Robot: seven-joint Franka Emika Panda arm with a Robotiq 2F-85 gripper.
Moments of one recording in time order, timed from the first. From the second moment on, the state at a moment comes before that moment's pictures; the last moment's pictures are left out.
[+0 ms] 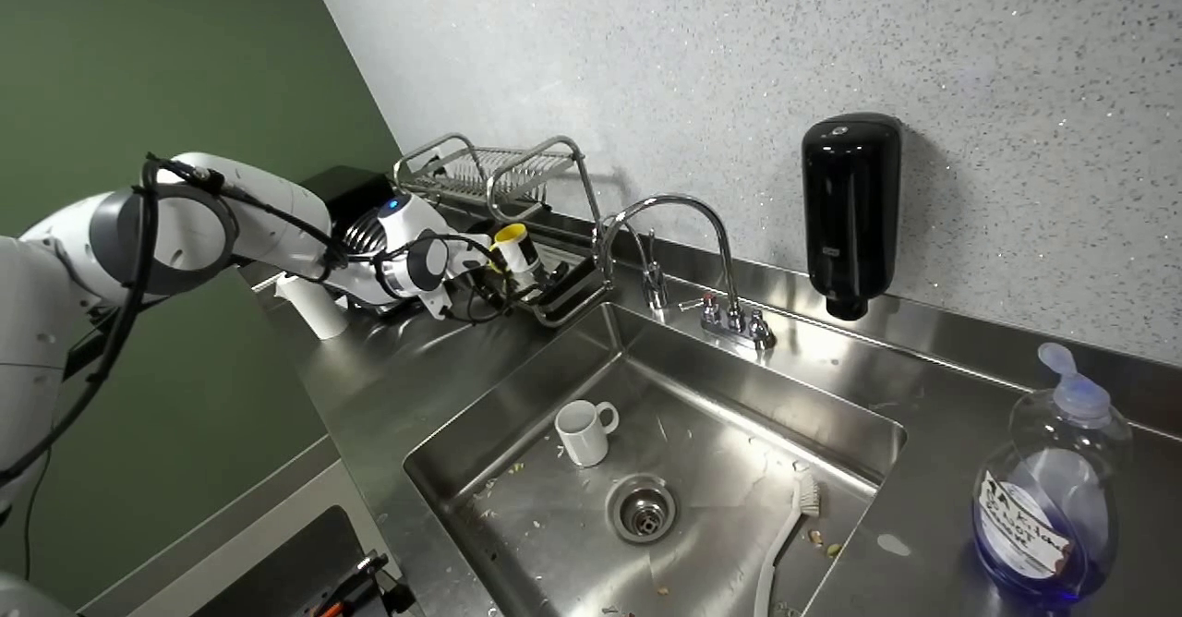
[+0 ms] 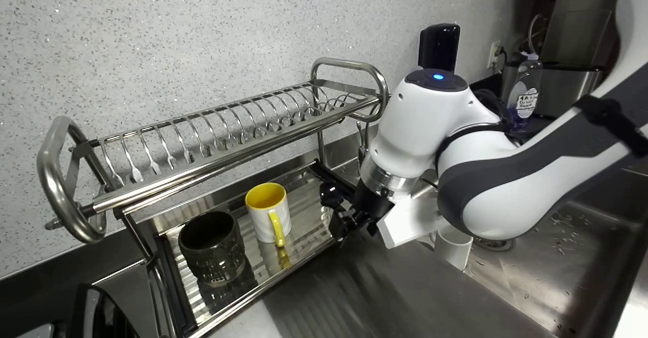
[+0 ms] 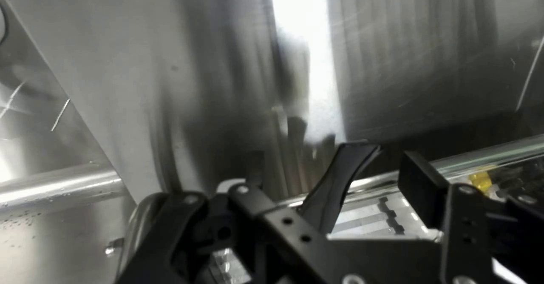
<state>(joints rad) 0.61 0.85 -0.06 -1.59 -0.09 2.81 0.81</state>
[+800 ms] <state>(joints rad) 0.67 0.88 -0.11 -1.54 -0.09 2.80 0.84</state>
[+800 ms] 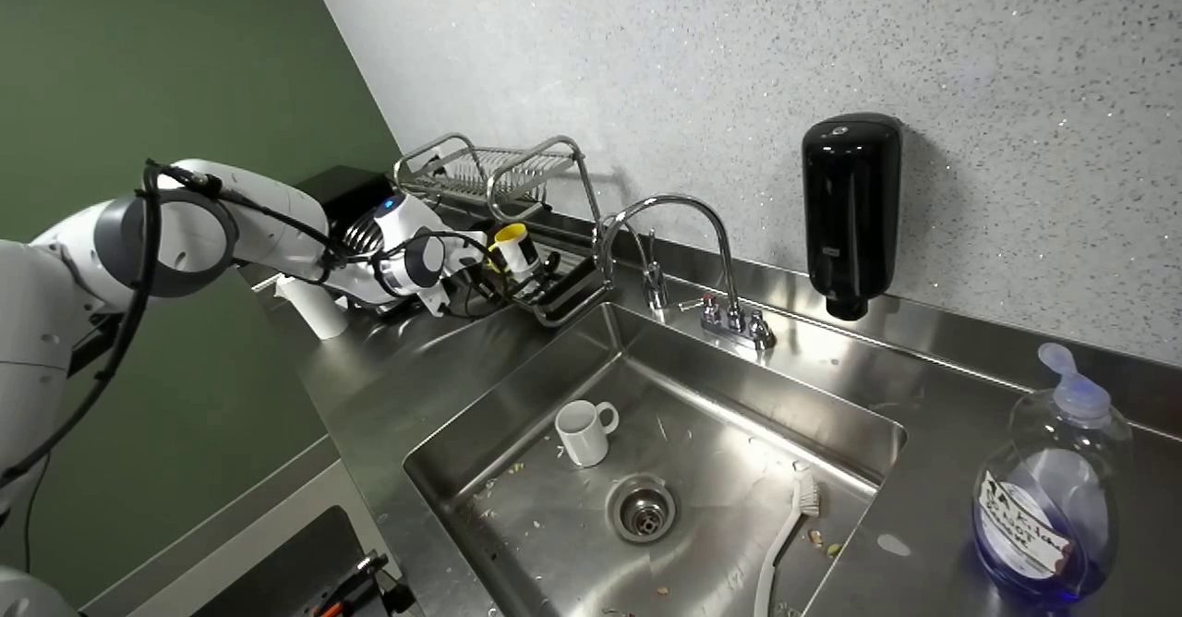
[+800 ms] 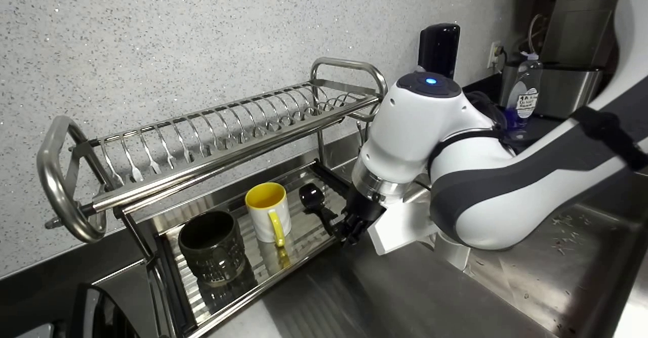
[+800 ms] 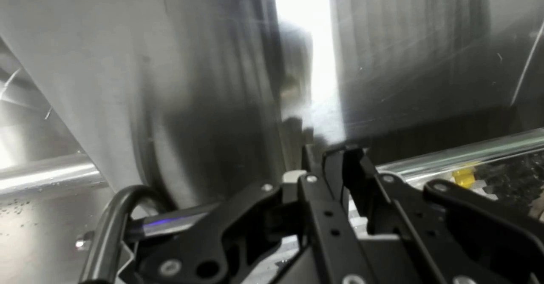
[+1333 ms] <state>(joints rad) 0.82 0.74 -0.26 -1.72 -0.11 2.80 0.95</state>
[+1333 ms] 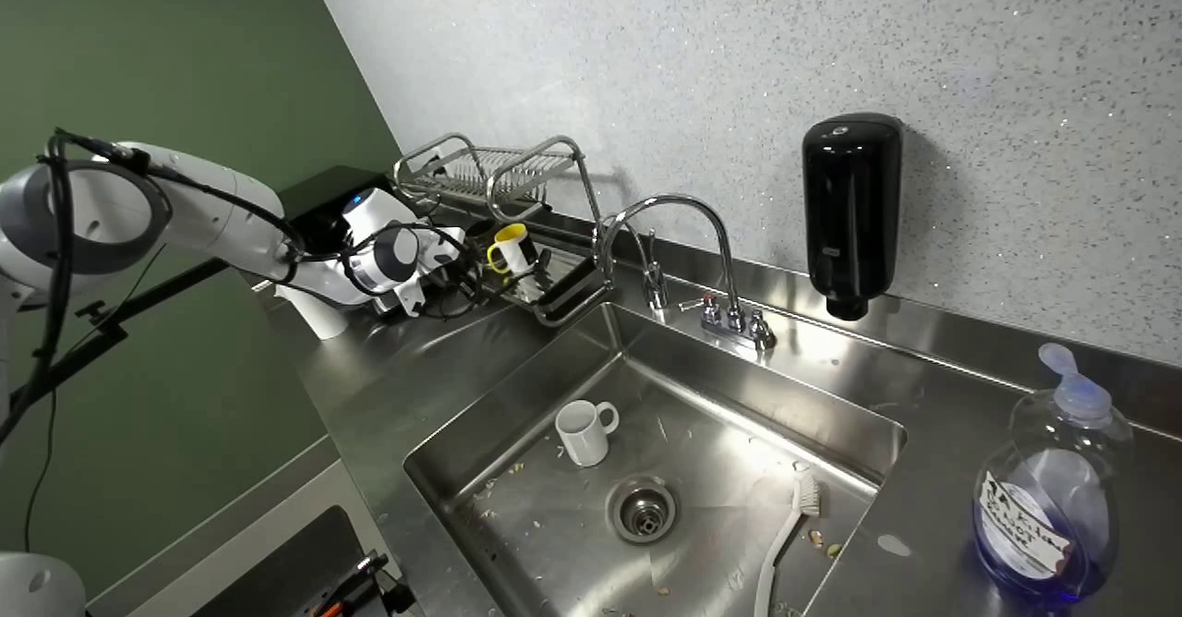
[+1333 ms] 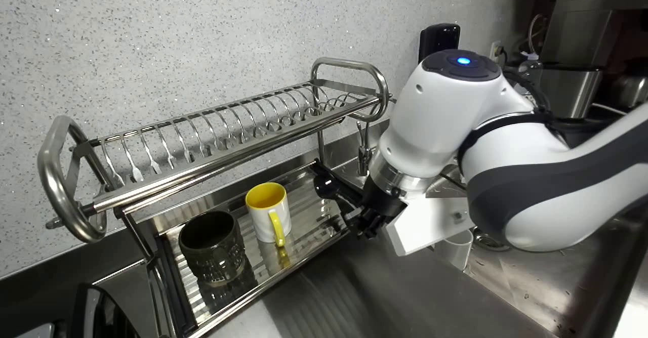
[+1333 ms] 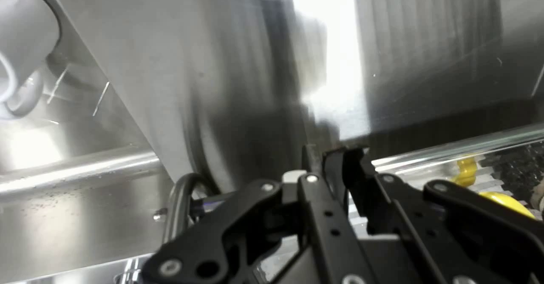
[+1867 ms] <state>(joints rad) 1.01 0.46 -0.52 -2.13 -0.28 2.93 1.28</state>
